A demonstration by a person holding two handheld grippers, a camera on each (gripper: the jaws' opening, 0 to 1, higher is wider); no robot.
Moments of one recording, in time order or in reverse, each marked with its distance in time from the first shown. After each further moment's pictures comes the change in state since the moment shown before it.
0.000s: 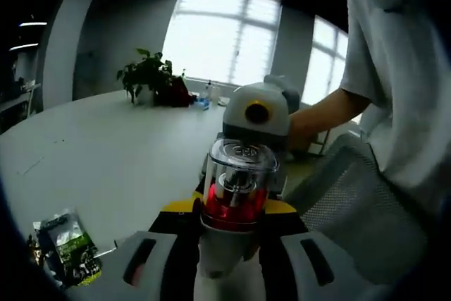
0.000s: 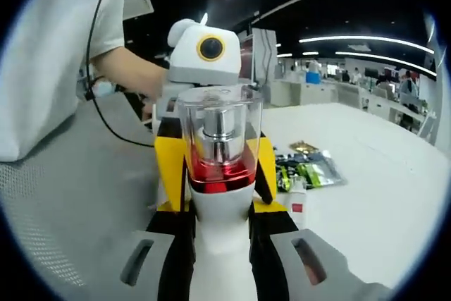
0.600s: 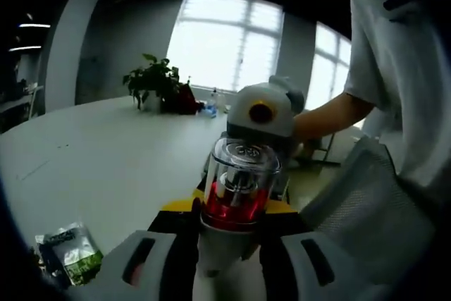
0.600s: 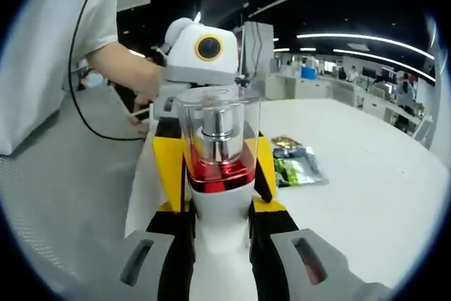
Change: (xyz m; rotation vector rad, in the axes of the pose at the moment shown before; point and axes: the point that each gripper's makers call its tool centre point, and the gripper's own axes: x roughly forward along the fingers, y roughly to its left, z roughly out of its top) left arm 0.016 0.040 0.012 0.002 -0.062 0.015; right arm 0.000 -0.049 -0.008 -0.028 0.048 -0.040
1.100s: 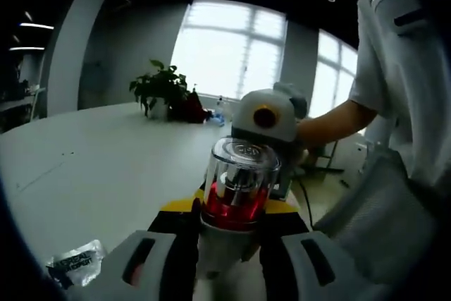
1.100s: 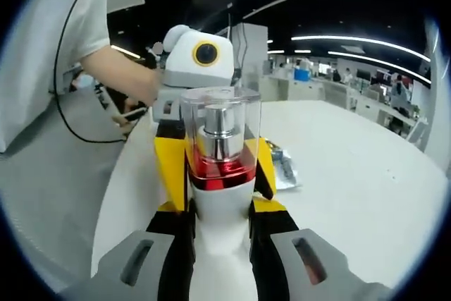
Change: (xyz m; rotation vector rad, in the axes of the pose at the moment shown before) left arm 0.007 0.052 0.011 -0.001 -0.047 0.004; right arm 0.005 -0.051 0.000 -0.004 -0.012 -0.030
